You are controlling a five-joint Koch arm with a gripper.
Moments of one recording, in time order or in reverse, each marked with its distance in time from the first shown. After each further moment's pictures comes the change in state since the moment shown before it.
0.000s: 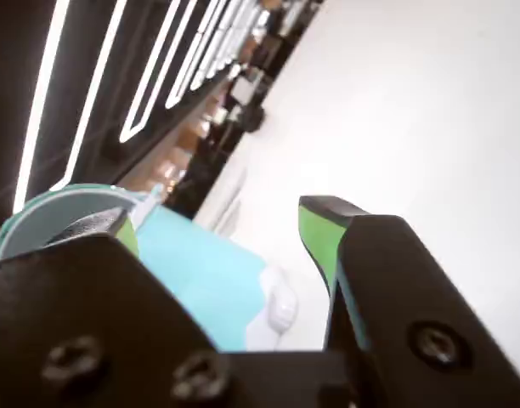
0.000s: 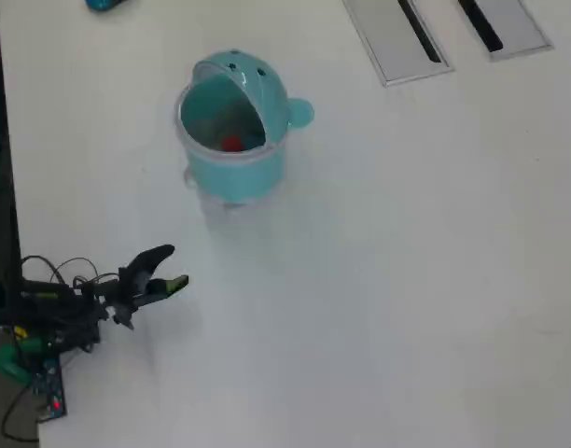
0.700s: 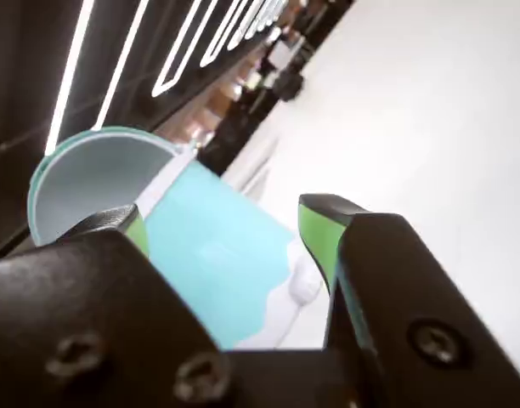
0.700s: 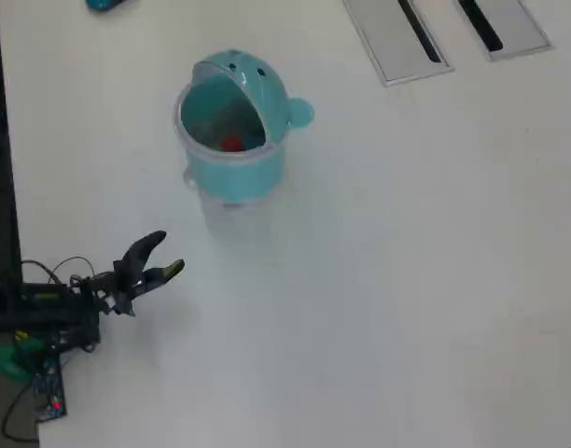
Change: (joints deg) arm -8.1 0.0 -0.8 -4.7 -5.7
